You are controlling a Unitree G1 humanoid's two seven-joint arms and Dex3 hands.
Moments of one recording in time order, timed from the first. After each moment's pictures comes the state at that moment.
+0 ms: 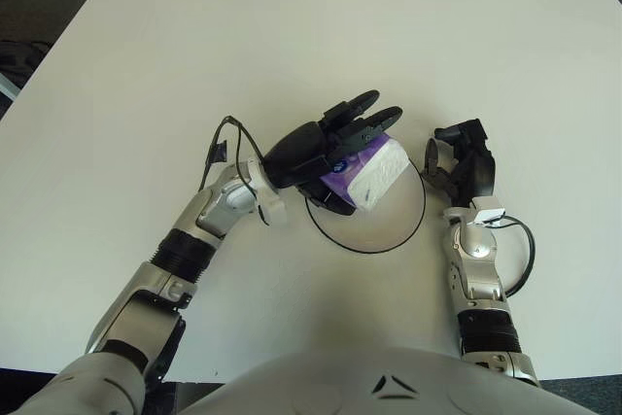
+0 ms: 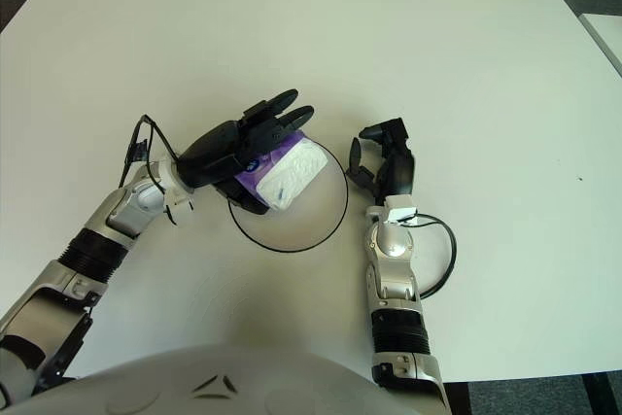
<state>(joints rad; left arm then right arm) -0.38 0.35 -0.35 0.16 0.43 -0.86 -0.16 -0.01 0.03 -0.09 0.13 -0.07 -0.35 -0.19</state>
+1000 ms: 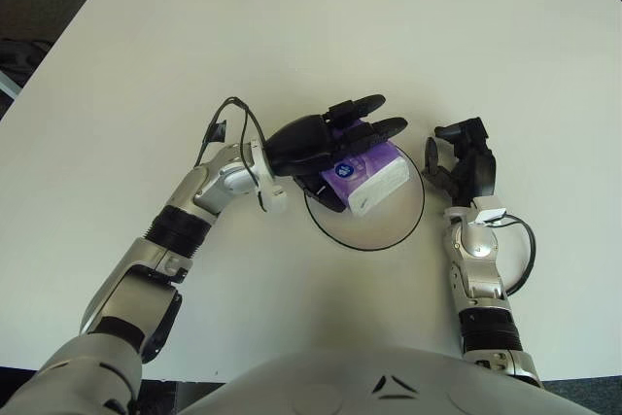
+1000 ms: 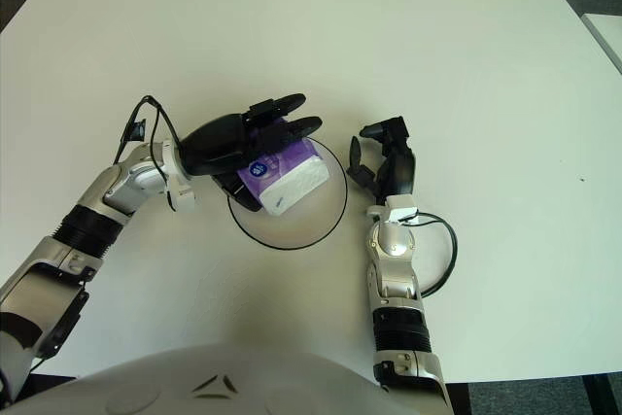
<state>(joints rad) -0.51 0.40 -0.36 0.23 0.60 -0.93 -0.20 -0.01 0.03 -0.09 0.14 -0.07 -0.38 -0.20</state>
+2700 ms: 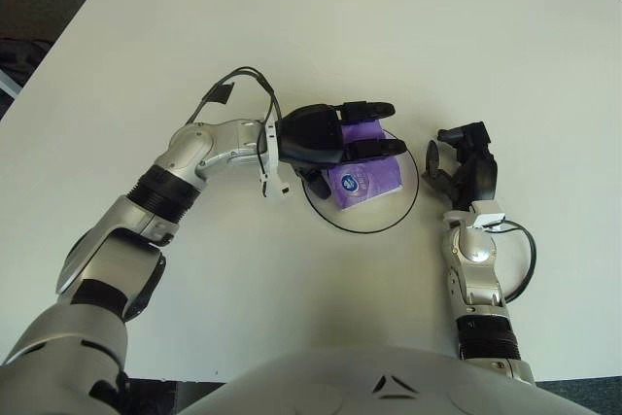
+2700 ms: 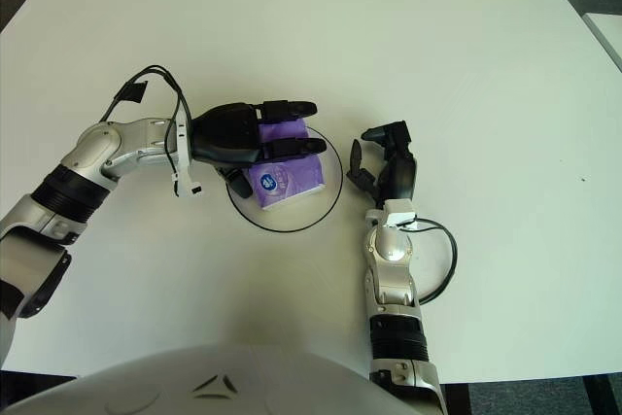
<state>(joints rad) -0.71 0.53 -0.48 0.17 0.98 -0.94 -0.11 0.02 0.06 -0.07 0.09 -0.11 -0.34 -0.23</state>
